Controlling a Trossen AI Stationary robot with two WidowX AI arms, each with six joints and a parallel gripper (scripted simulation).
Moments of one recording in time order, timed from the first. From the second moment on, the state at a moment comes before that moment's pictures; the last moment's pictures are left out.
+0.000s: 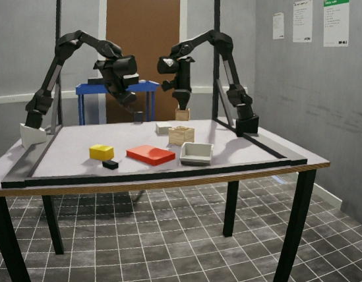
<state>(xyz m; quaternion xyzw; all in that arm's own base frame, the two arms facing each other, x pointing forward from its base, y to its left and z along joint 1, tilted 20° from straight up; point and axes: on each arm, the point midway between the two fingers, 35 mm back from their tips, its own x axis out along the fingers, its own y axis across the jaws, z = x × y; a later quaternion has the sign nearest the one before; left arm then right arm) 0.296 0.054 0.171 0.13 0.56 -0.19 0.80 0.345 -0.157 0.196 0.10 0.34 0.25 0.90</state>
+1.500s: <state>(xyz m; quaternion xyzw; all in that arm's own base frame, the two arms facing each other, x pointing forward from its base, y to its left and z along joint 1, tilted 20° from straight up) 0.296 0.054 0.171 0.13 0.56 -0.19 0.80 0.347 -0.319 0.205 -0.07 -0.01 0.25 0.97</state>
